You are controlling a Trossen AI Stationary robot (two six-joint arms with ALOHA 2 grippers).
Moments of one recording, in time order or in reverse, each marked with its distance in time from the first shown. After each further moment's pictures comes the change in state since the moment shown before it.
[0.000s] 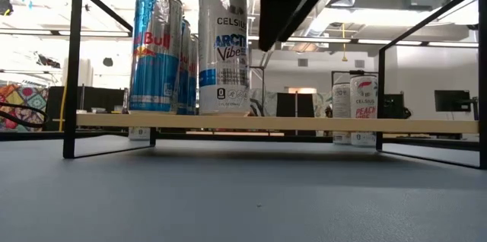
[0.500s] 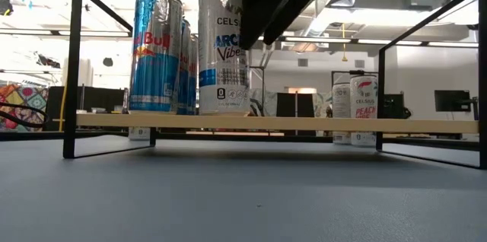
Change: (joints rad) left arm 0.000 0.000 0.000 0.000 -0.001 0.000; right arm 0.000 0.000 -0.015 0.124 -0.008 -0.023
